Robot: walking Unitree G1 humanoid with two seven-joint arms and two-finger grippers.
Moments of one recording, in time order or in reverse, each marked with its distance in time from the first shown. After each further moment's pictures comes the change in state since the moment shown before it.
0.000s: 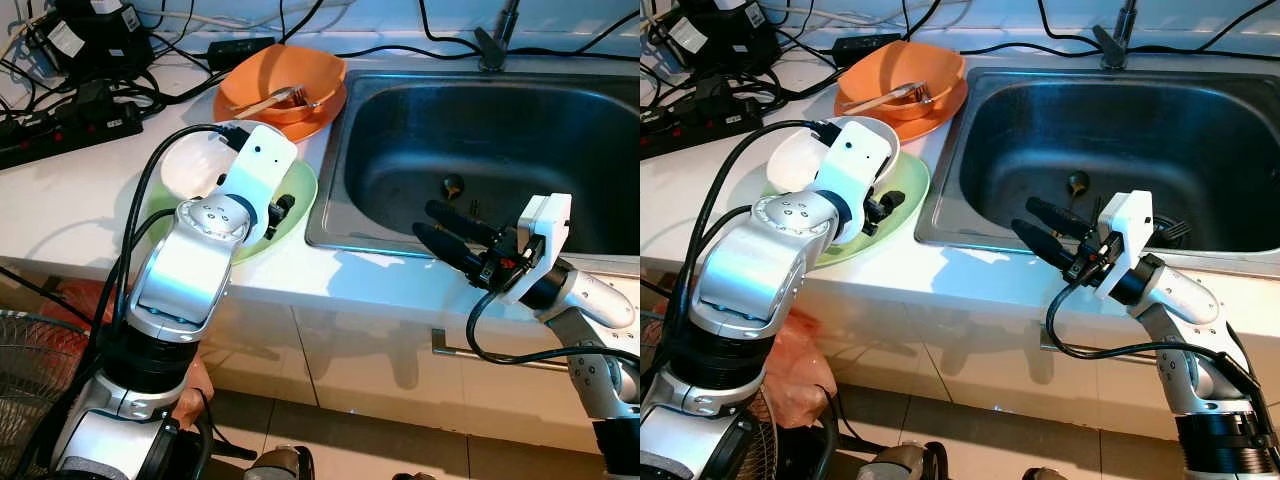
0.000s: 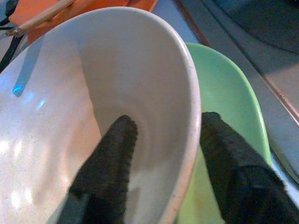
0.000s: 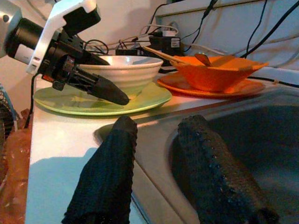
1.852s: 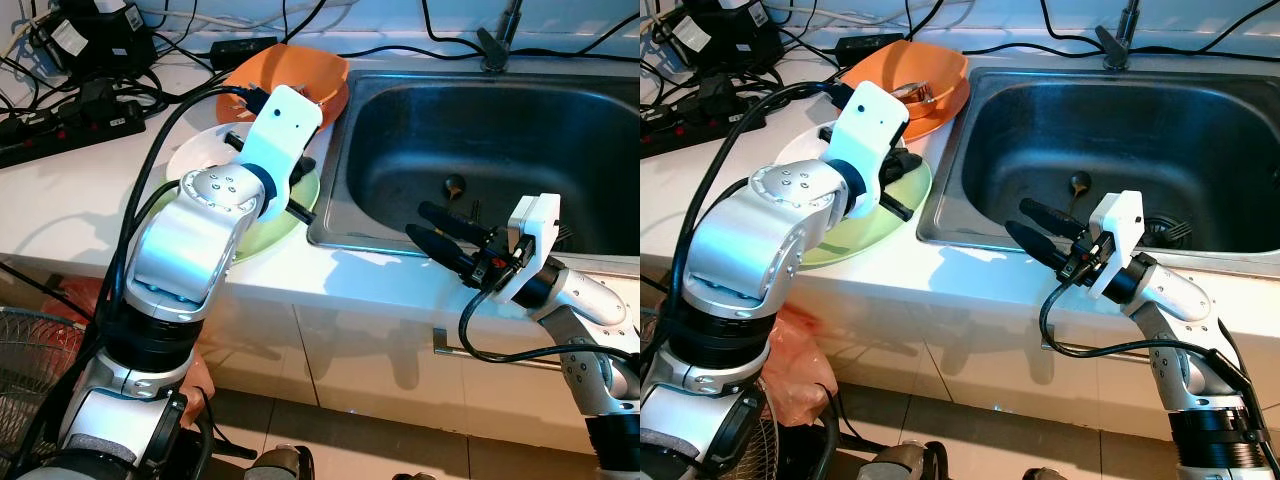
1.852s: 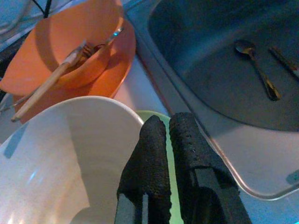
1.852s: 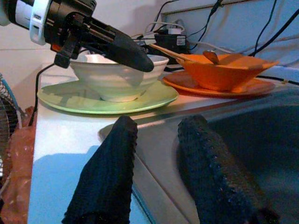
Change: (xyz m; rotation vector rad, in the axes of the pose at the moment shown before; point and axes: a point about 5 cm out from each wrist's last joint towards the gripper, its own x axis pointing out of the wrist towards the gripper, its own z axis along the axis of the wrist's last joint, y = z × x) left arm -0.007 -0.006 0.037 -0.003 -0.151 -0.118; right arm 0.005 0.001 -0.003 0.001 0.008 0.015
